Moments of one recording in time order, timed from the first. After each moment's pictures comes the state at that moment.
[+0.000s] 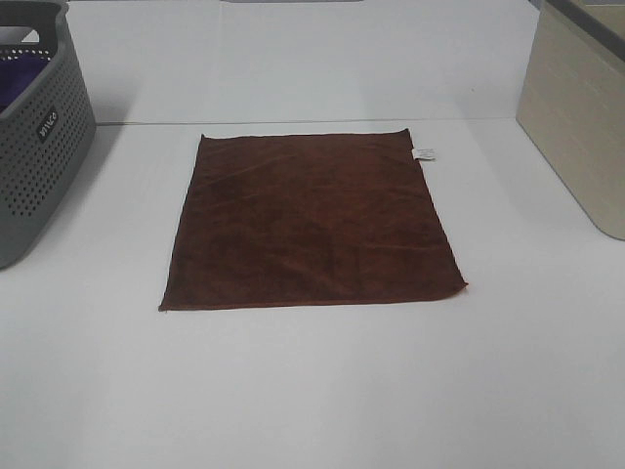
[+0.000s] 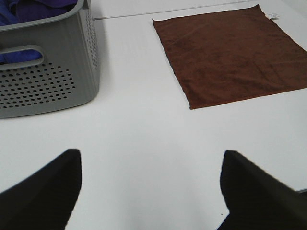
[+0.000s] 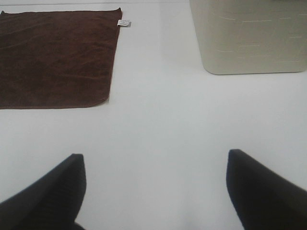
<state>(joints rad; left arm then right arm) -0.02 0.00 -0.50 -0.19 1.06 0.16 -0.01 -0.01 -0.50 0.03 1.06 -0.06</state>
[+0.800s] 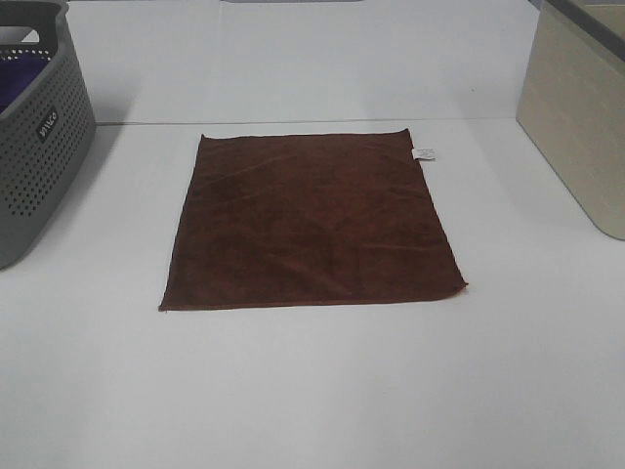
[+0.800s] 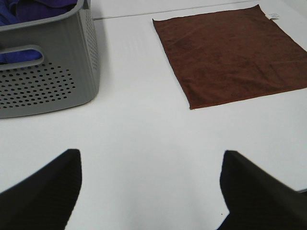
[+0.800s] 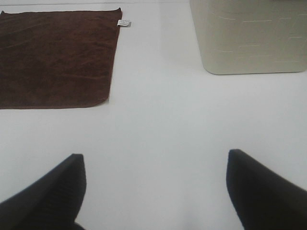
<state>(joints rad) -0.02 0.00 -0.50 -0.19 1.06 0.16 -0.01 -0.01 -0.50 0.03 1.06 -0.06</state>
